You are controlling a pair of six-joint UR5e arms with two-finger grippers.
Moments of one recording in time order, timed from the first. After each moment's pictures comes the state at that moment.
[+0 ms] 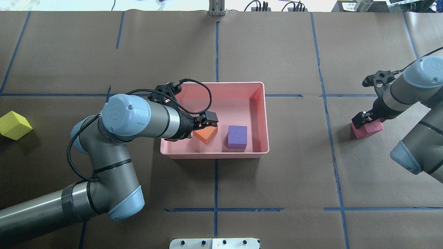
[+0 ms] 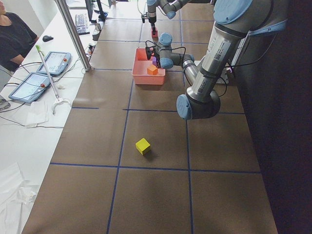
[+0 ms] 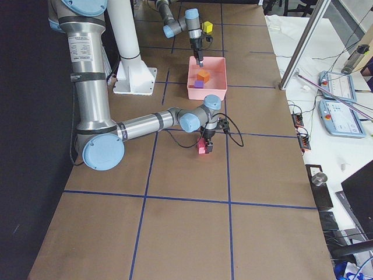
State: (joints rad) left arm -0.49 -2.14 -1.76 -2.11 -1.79 -1.66; right arm 0.88 -1.47 1.67 -1.33 2.09 0.58
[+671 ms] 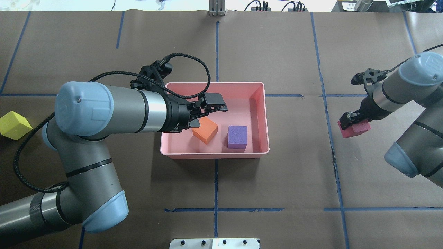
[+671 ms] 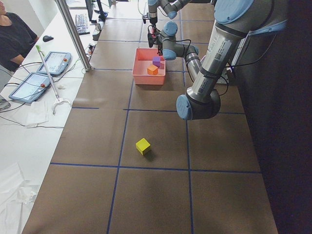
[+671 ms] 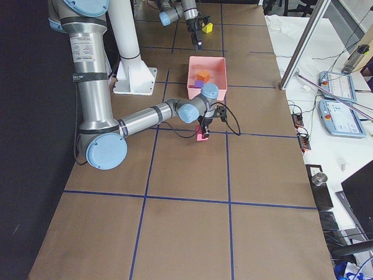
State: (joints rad) left arm -0.51 -2.13 -1.93 -2.12 -1.77 -1.72; right arm 0.86 -1.43 1.81 -1.34 2.18 0.73
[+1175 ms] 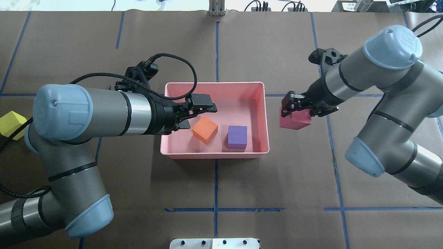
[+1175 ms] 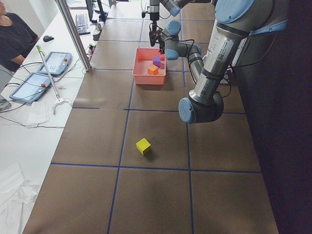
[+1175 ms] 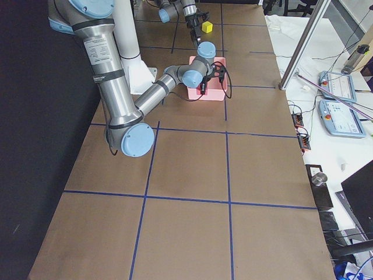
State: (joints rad) left arm -0.52 -2.06 -1.99 -2.13 -1.77 -1.72; right arm 0.76 -1.18 1.91 -1.35 2.21 1.26
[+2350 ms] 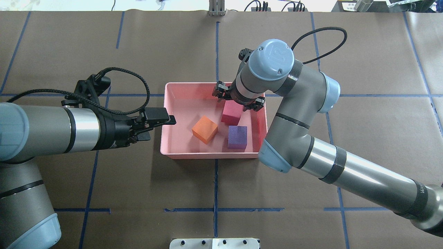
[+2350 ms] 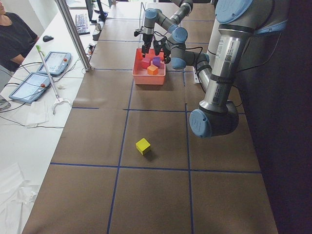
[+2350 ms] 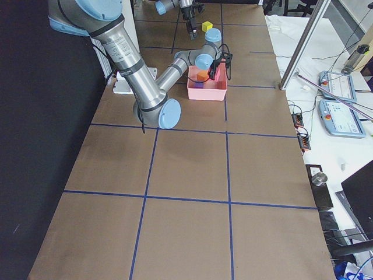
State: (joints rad) left arm -0.53 -1.82 -2.15 -2.12 -1.76 -1.71; right arm 0.61 -0.86 1.58 -1.34 1.91 1.49
